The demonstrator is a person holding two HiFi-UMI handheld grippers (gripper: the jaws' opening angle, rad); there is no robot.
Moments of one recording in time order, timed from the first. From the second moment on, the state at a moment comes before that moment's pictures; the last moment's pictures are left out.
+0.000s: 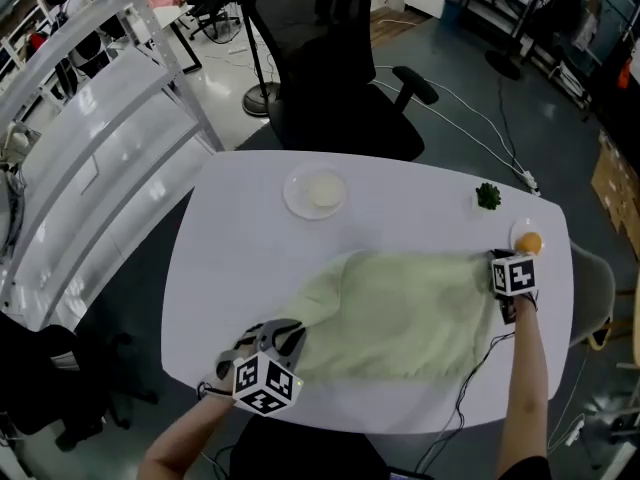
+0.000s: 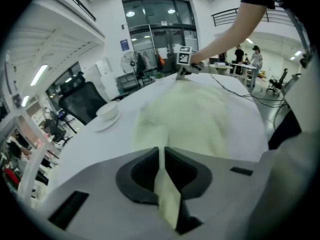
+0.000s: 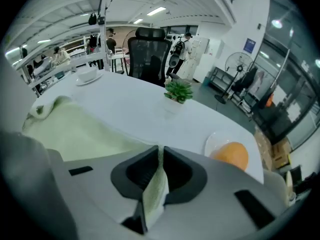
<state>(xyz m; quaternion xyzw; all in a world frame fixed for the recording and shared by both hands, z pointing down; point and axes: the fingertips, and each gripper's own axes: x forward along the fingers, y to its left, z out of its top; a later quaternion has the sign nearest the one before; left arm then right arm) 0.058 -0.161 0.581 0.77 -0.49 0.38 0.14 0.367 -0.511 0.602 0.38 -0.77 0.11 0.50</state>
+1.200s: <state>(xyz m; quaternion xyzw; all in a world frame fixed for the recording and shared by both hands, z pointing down) -0.063 -0.199 0.555 0.69 -0.59 0.39 0.15 0.365 -0.500 0.603 0.36 -0.78 0.10 0.50</state>
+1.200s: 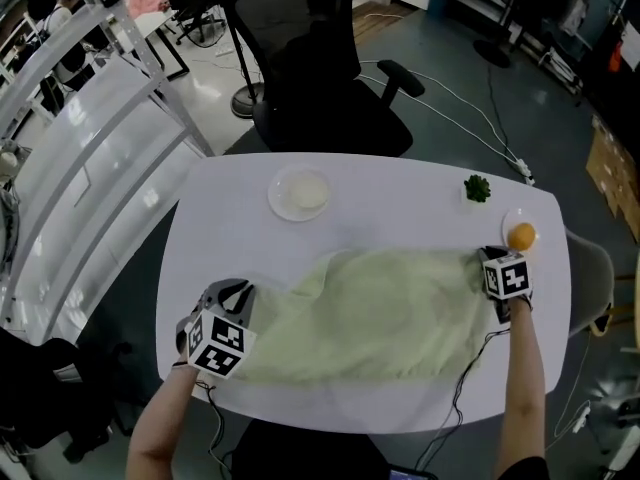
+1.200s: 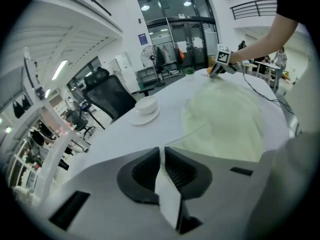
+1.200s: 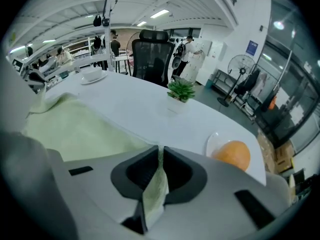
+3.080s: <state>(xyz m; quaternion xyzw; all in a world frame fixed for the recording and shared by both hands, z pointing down) -0.129 -0.060 0.560 0.88 -0.30 0.36 0.08 0.166 -0.117 0.513 0.38 -0.85 0.15 0.33</state>
